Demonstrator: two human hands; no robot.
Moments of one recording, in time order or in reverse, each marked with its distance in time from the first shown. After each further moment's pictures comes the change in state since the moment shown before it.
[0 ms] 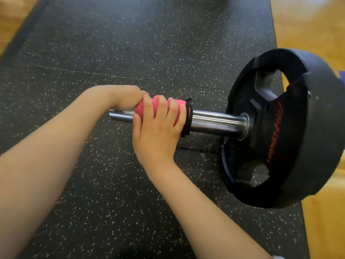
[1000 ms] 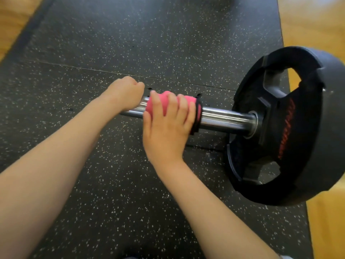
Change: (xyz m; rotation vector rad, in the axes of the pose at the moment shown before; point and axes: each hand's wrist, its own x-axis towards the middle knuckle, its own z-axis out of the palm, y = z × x) left_hand -0.011 -0.008 0.014 -0.262 0.392 -0.216; right_hand 0.001 0.003 0.003 -0.004 0.054 -0.009
